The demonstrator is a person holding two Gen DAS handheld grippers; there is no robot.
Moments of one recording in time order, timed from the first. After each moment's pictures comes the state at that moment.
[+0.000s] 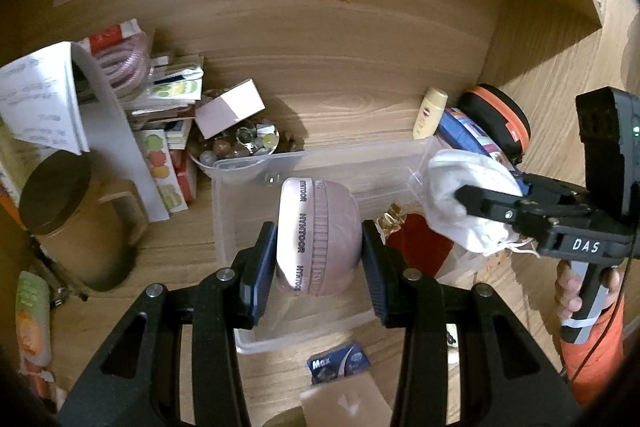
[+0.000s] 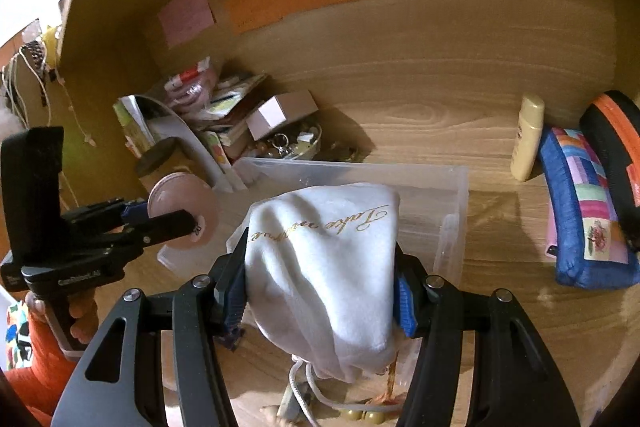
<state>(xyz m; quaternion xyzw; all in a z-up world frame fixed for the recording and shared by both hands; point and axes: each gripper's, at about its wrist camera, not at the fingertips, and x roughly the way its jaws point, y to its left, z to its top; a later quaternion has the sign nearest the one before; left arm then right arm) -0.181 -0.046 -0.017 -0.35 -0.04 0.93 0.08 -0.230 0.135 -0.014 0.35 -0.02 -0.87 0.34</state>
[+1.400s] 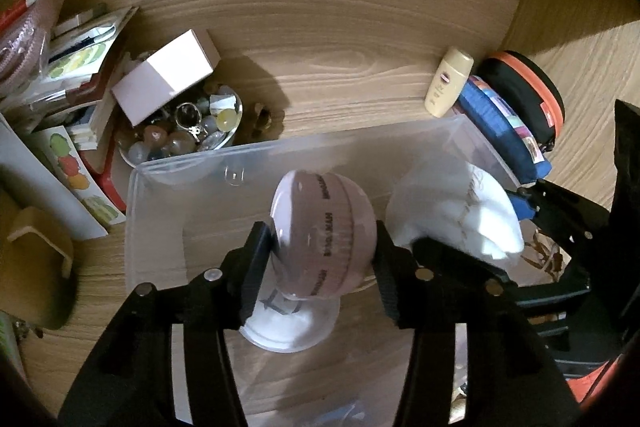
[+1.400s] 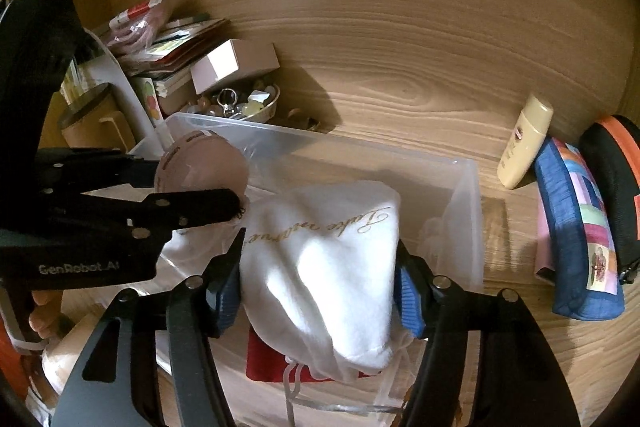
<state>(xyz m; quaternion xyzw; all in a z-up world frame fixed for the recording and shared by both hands) -0.266 -0.023 -0.058 -0.43 -0.04 0.90 0.10 -0.261 0.101 -0.053 0.37 0.09 -0.89 0.26</state>
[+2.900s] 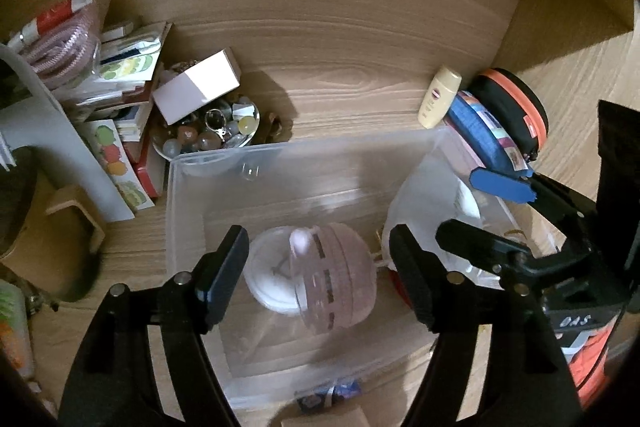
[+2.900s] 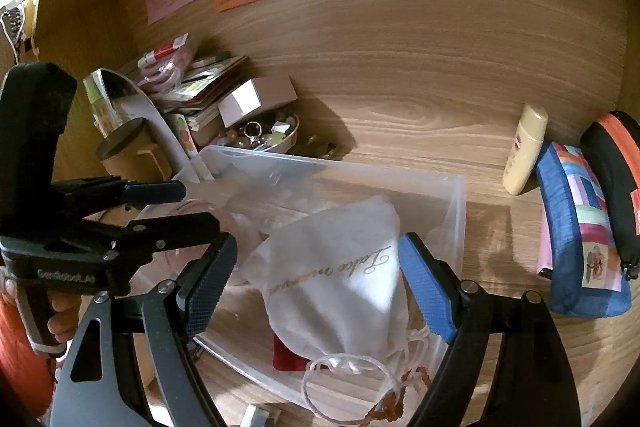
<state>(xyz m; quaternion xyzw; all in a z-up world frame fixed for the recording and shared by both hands) -0.226 -0.029 -0.037 -0.40 -0.05 0.91 0.08 -0.248 0.121 -0.033 0.35 0.03 -0.88 0.31</state>
